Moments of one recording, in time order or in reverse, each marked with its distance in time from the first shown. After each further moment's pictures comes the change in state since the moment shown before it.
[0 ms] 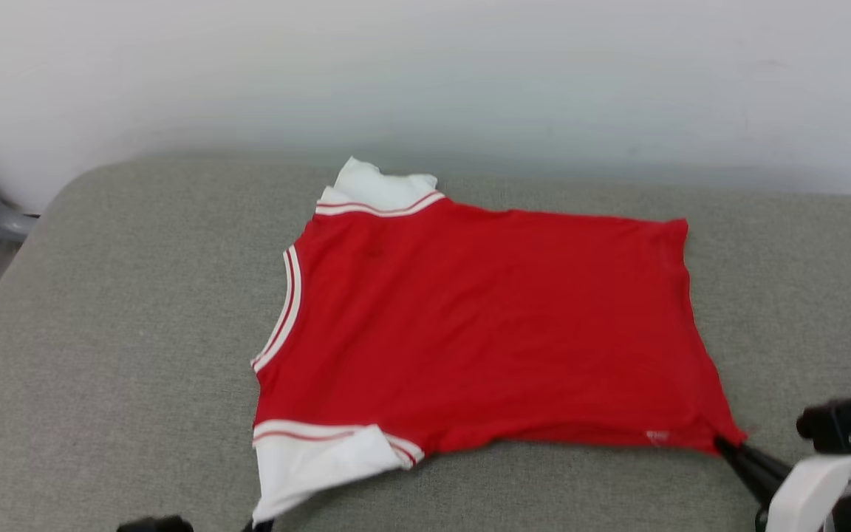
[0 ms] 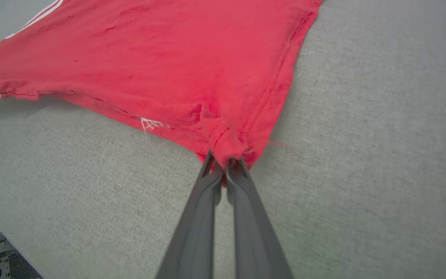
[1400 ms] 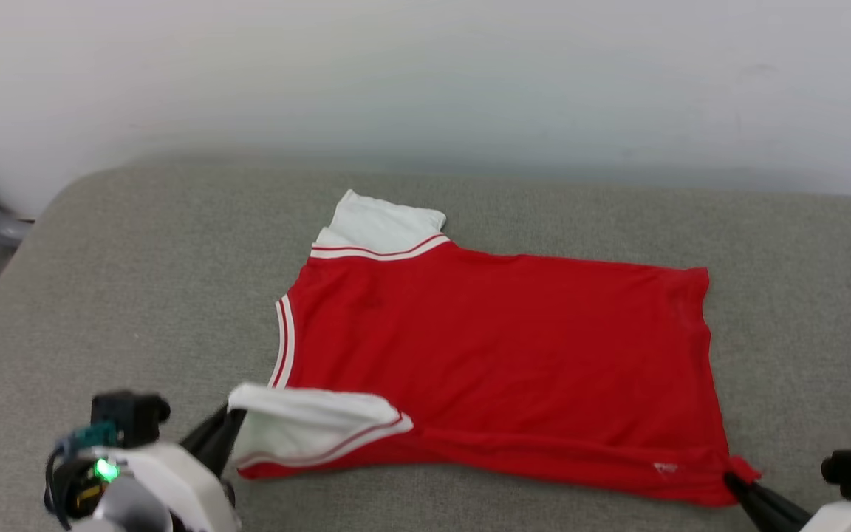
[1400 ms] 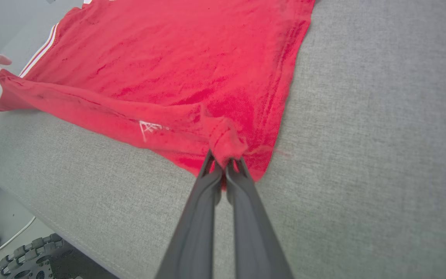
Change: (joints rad) left arm -0.187 0.101 -0.001 0.031 0.034 -0.083 0.108; right arm 0.324 0.111 -0.291 -0.266 -0.065 0.000 0.140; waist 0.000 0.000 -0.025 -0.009
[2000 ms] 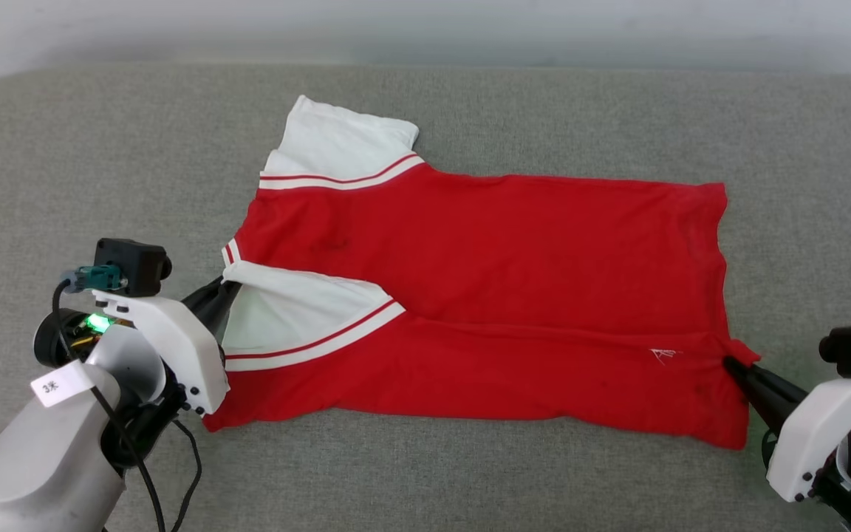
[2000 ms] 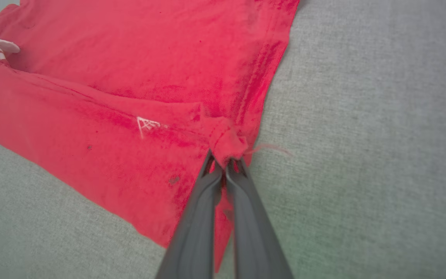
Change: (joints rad) left arm -0.438 -0.054 -0.042 0.300 0.047 -0.151 0.127; right arm -0.299 -0.017 0.035 0.081 -0.005 0.000 0.061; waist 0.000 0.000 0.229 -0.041
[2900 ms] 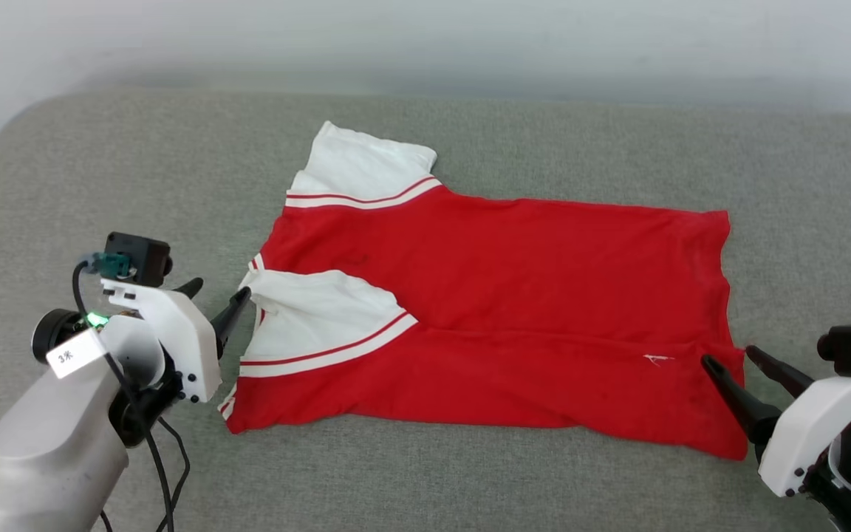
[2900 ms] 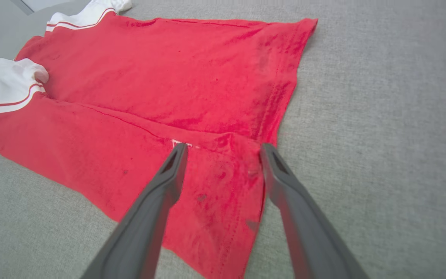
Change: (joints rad) left arm -0.156 -0.069 -0.124 0.361 -0.020 -0.068 -0.046; right arm -0.038 0.045 -0.007 0.063 -0.013 0.000 -0.032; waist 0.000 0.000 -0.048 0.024
